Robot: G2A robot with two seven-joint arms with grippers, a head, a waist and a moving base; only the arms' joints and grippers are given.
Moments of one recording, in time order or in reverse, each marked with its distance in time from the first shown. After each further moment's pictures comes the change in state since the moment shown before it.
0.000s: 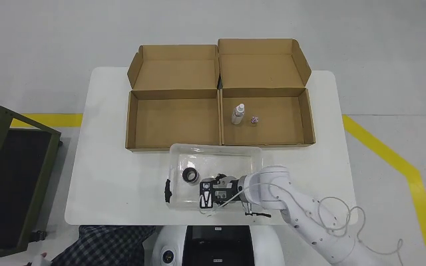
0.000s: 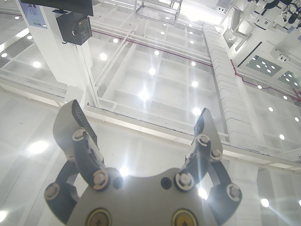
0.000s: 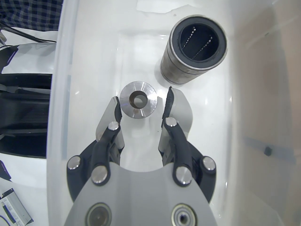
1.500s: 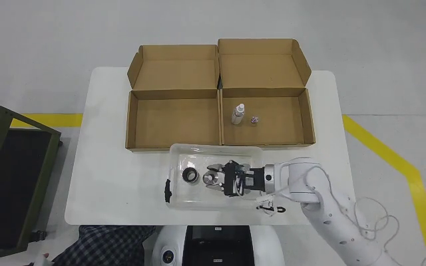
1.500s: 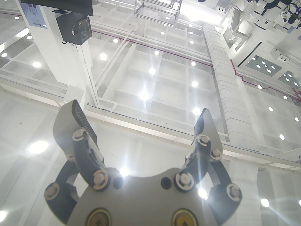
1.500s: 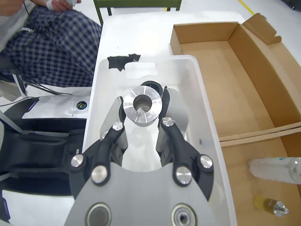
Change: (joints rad) left arm 0.000 0.000 0.000 0.000 0.000 0.000 0.000; right arm -0.102 0.068 0.274 -0.127 0.210 -0.110 -0.277
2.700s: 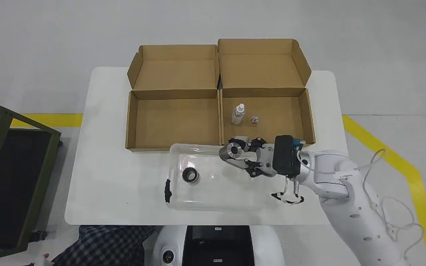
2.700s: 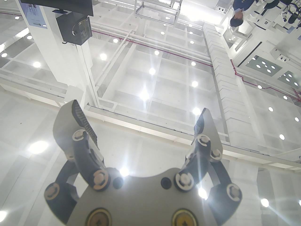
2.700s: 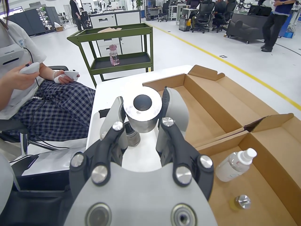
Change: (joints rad) left arm 0.000 0.000 0.000 0.000 0.000 0.000 0.000; right arm -0.041 0.028 0.178 -0.003 0.196 -0.001 -0.208
